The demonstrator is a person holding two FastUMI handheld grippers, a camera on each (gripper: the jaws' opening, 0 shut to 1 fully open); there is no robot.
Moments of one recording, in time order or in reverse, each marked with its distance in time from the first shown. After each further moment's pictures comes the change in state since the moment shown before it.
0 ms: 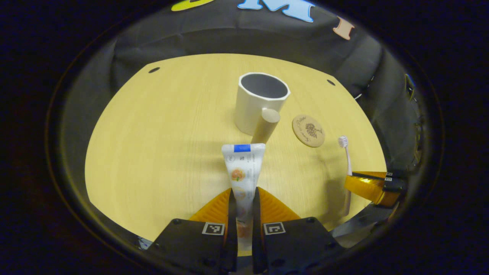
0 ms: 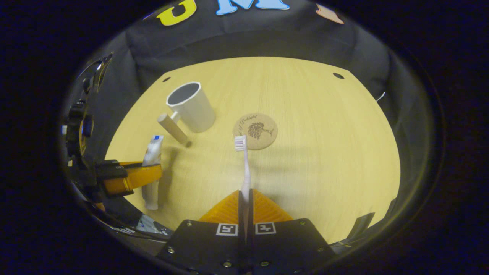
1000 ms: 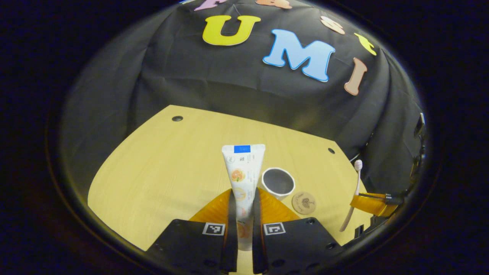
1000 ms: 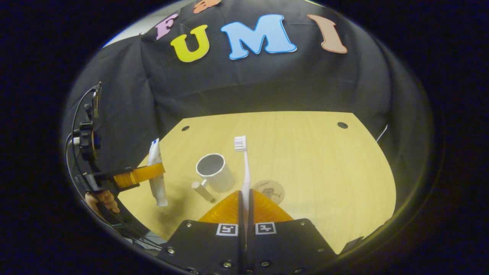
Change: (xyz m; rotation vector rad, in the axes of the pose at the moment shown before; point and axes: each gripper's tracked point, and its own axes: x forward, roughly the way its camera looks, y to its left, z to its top) left arm -0.077 0.035 0.158 -0.107 -0.482 -0.039; right arm -0.055 0.023 0.112 -0.040 -0.375 0.074
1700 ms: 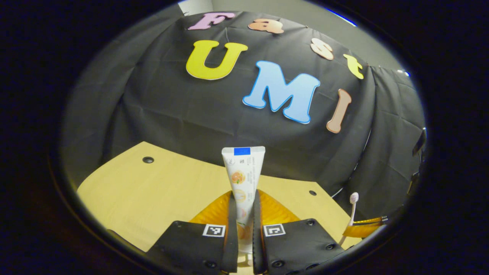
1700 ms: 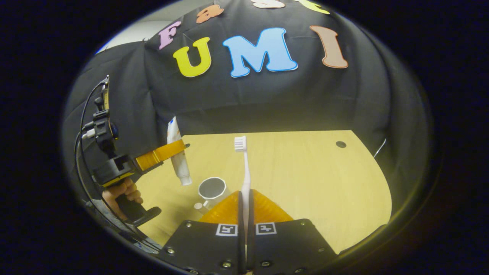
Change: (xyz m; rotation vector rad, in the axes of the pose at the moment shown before) left arm 0.056 -0.066 0.106 -0.007 -0.301 -0.200; right arm -0.003 -0.001 0.044 -0.006 -0.104 -0.007
